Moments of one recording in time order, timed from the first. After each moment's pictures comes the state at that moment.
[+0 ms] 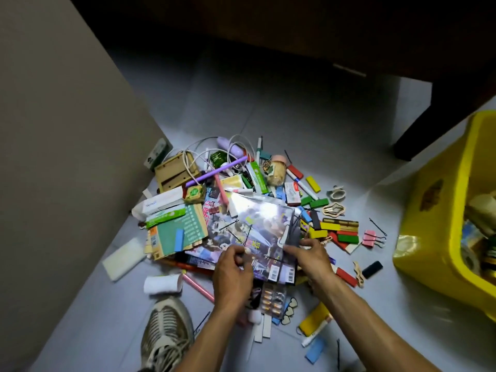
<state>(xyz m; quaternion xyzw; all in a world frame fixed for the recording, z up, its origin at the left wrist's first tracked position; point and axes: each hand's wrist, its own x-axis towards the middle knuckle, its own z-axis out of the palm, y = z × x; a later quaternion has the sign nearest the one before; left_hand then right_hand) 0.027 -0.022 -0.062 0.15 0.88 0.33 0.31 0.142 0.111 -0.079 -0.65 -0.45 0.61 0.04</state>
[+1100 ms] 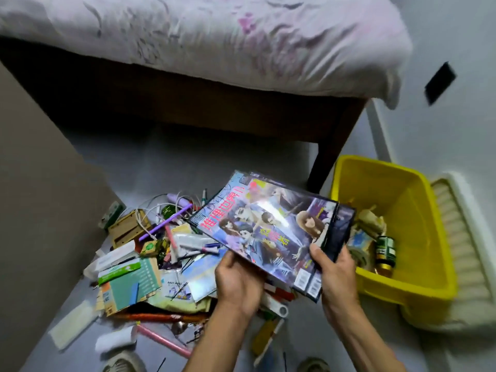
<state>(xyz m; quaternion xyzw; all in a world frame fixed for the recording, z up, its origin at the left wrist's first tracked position) 0.126 0.066 0.079 -0.13 0.29 0.72 0.61 0.271 0.125 0.084 -0.52 -0.38 0.60 0.47</state>
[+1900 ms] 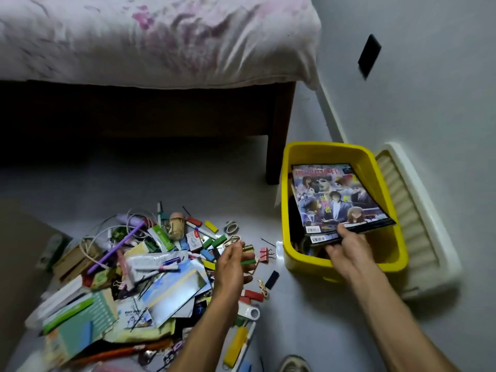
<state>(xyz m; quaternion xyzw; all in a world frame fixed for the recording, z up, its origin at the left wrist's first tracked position) 0.182 0.120 0.054 0.17 0.70 0.47 0.51 0.383 0.227 0.062 -0.58 -0.03 0.63 0.52</state>
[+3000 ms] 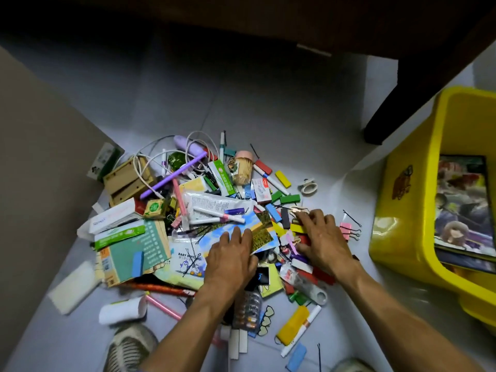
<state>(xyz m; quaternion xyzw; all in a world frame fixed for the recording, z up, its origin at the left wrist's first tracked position) 0.030 0.058 -0.068 0.54 0.81 -0.07 0.21 0.213 0.201 -0.122 -0.43 -0.88 0.17 -0.12</state>
